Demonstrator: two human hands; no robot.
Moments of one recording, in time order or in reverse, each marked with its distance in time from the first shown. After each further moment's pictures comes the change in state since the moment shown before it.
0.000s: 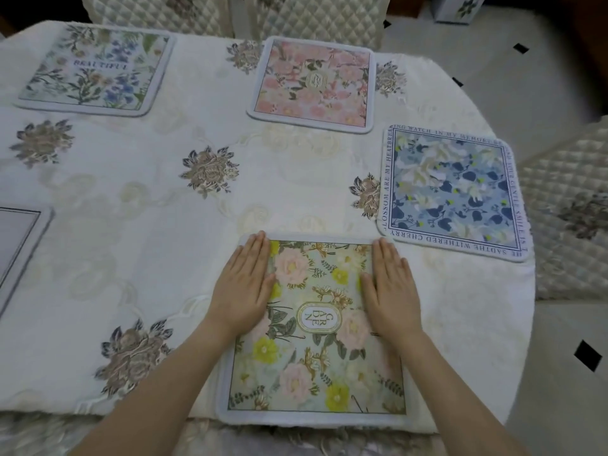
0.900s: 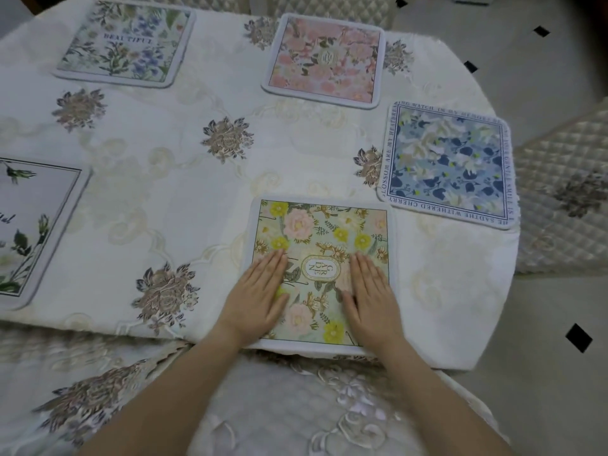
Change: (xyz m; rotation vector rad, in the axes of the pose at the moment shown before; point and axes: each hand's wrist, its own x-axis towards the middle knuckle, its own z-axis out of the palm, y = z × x) left_hand -0.101 0.040 -0.011 -0.005 -0.174 0.103; right_hand -0.100 -0.019 0.006 -0.003 -0.110 -0.161
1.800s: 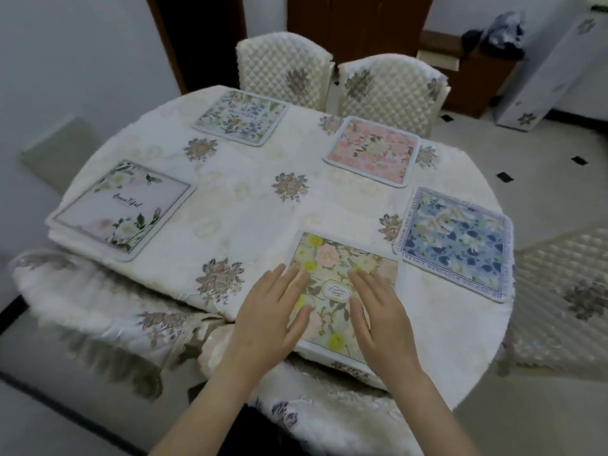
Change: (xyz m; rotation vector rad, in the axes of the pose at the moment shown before) left_hand -0.104 0.113 -0.146 -0.162 0.556 -0.194; right_hand -0.069 -0.078 -0.162 0.302 0.279 -0.359
